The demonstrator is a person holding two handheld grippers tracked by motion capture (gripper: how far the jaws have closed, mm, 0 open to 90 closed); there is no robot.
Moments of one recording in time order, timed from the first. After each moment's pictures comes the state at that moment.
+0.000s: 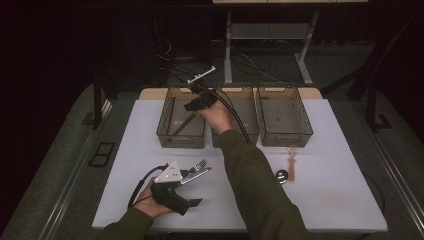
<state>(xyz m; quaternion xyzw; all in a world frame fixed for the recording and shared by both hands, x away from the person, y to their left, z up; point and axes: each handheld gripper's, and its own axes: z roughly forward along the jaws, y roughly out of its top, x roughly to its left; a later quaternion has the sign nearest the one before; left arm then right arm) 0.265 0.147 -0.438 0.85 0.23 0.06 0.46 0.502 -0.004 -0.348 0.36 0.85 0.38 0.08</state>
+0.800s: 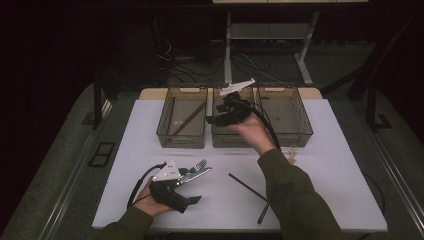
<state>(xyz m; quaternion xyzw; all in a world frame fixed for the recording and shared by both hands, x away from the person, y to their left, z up) 0.268 0.151 -0.437 0.85 0.24 0.07 0.47 0.430 -0.094 -0.332 0.31 0.84 0.44 0.09</state>
